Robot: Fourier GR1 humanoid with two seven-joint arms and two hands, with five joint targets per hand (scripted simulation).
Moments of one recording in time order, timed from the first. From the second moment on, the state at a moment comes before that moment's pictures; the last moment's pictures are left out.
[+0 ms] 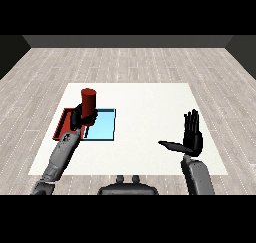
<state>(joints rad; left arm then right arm) -0.41 0.37 -0.19 -1.28 0.18 0.43 -0.03 0.05 -0.21 0.08 -1.93 -0.18 -0.28 -0.21</state>
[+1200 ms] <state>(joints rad) -0.68 0.47 0.01 -0.23 0.02 0.36 -0.20 -0.03 -0.19 0.07 -1.69 -0.08 -0.26 -0.30</state>
